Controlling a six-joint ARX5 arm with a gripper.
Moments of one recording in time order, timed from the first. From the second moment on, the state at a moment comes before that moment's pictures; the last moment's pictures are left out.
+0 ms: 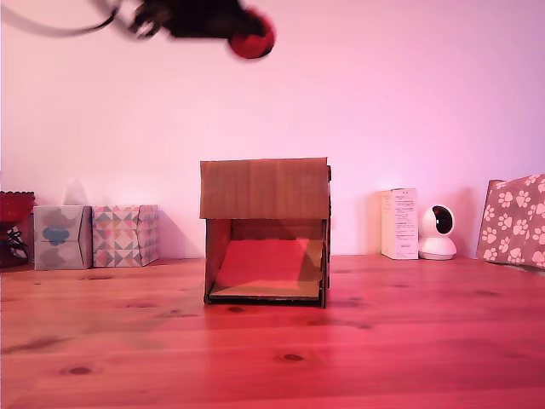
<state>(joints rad) -0.59 1.47 1.18 0.16 0.13 0.00</state>
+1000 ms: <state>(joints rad) -0.53 1.82 1.57 -0.24 0.15 0.06</state>
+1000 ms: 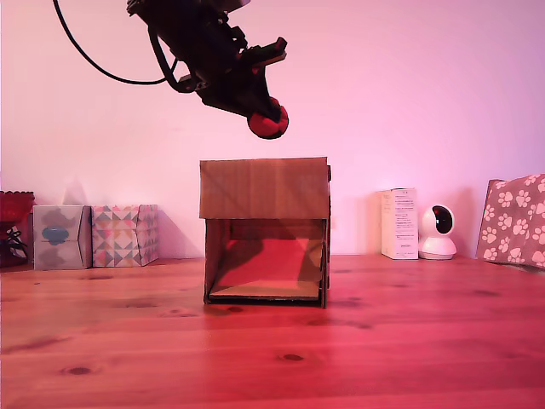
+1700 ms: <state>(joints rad) -0.53 1.70 1.65 -0.55 0.20 0.08</state>
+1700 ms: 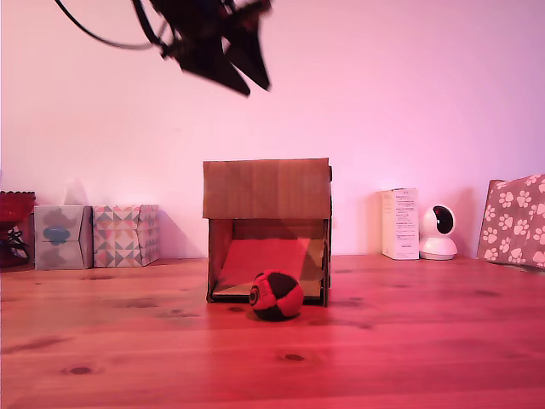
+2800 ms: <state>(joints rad) -0.53 1.31 0.73 0.10 0.30 -0.05</state>
